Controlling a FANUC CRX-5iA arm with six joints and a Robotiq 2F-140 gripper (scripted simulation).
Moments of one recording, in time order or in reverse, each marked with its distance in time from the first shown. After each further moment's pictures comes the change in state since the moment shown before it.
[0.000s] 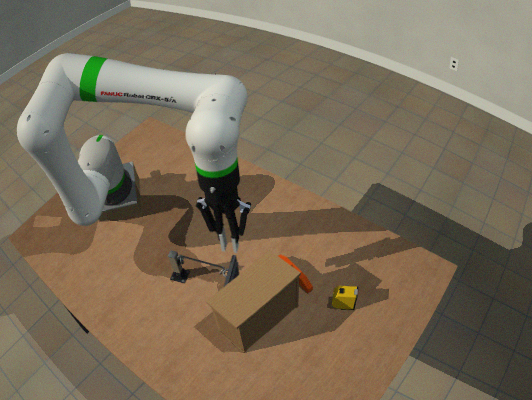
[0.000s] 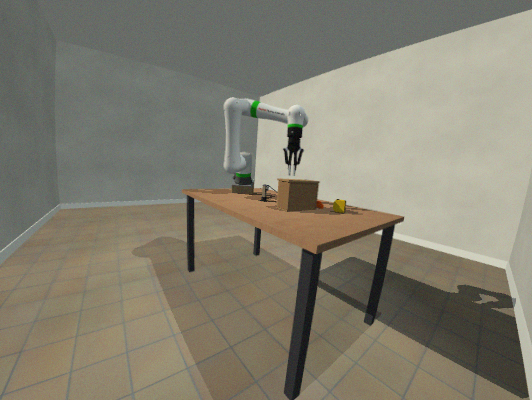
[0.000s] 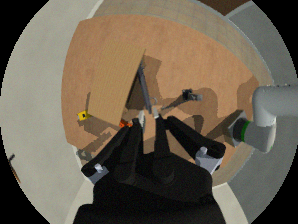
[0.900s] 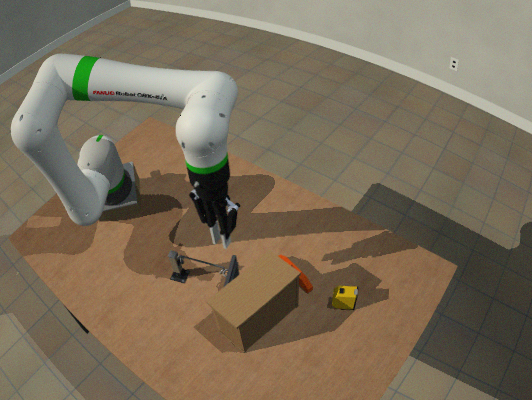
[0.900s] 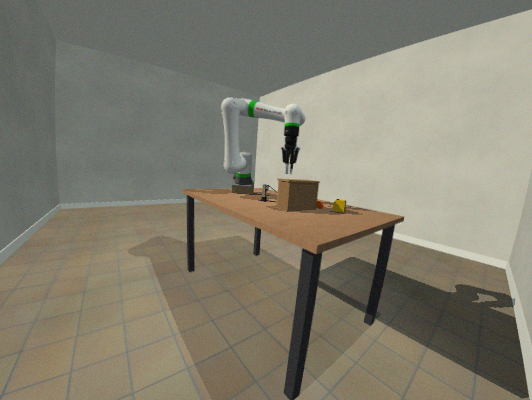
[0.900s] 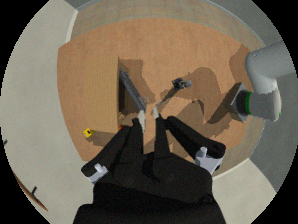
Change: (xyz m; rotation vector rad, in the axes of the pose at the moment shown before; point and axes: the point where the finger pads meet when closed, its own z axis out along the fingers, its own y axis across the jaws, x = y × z) arm -0.007 0.023 -0.008 -0.008 -0.018 0.294
